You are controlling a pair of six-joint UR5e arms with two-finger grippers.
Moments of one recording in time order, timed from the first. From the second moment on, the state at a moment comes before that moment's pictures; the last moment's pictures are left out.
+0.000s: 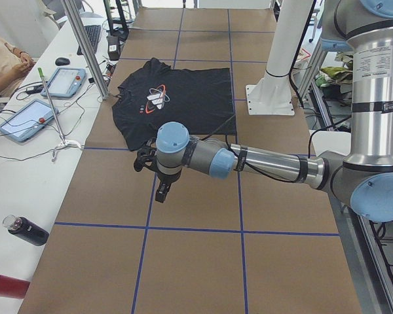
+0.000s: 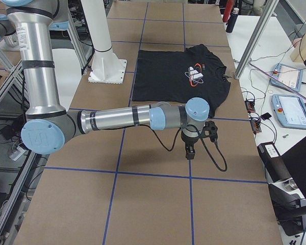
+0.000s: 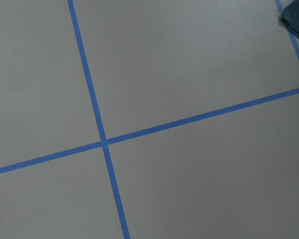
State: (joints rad) left arm -1.52 -1.49 -1.81 -1.74 -2.41 0.00; right arm 1.47 -1.48 1.64 -1.56 2.37 0.06
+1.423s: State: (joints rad) left arm -1.52 -1.48 -1.83 -1.81 -2.43 0.01; right arm 1.00 -0.90 0.96 -0.77 1.95 1.19
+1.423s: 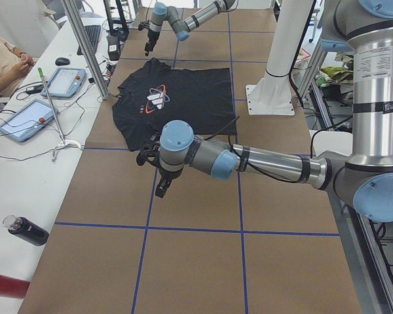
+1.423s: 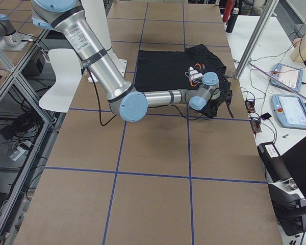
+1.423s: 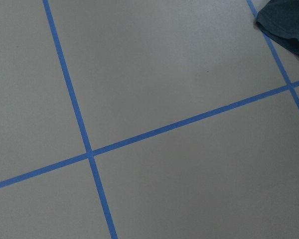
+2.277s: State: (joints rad) left arm -1.52 -1.48 -1.83 -1.82 -2.46 0.00; right arm 0.97 -0.95 0.98 -0.76 1.93 1.21
